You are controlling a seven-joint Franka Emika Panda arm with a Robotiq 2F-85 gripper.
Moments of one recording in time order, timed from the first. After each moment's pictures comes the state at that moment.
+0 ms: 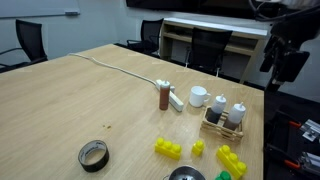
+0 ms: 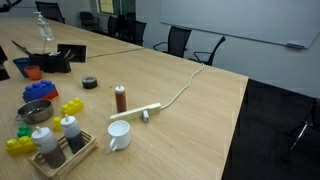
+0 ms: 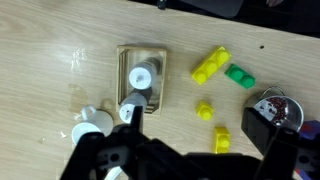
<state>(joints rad) 0.29 -0.40 0.34 -2.46 0.05 2.01 0.21</state>
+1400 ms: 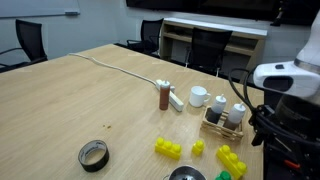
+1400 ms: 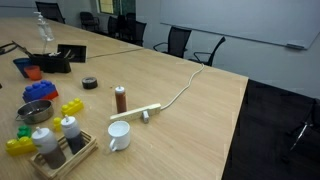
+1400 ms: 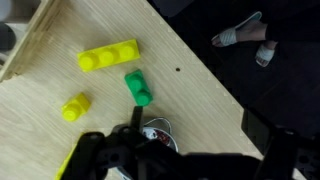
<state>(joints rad) 0.53 -0.12 0.41 -2.54 0.24 2.41 -0.20</state>
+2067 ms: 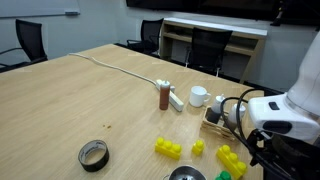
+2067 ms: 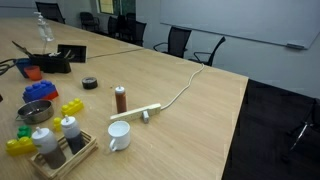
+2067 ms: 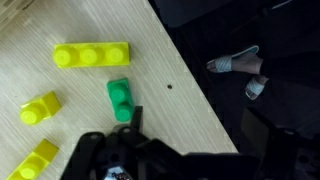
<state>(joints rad) 0.55 0.01 0.44 -2.54 0.17 2.48 -0.32</state>
